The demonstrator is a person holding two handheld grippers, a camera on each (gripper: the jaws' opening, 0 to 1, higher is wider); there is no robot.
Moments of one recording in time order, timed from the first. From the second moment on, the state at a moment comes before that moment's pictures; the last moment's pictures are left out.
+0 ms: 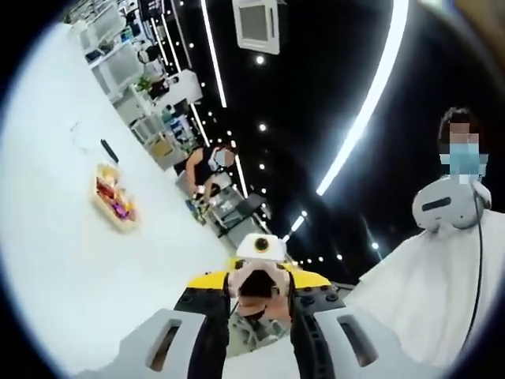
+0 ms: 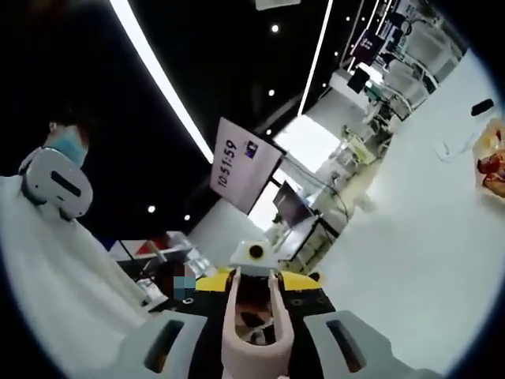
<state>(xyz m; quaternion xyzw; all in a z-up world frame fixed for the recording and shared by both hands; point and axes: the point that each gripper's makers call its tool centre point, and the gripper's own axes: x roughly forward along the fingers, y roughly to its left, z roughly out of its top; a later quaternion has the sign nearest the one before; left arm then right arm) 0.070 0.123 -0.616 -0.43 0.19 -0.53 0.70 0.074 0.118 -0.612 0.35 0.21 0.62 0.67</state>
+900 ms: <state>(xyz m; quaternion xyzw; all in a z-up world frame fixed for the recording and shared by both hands) 0.067 0.123 -0.616 -0.34 0.17 -0.58 0.72 0.067 0.097 -0.619 0.27 0.22 0.64 0.68</state>
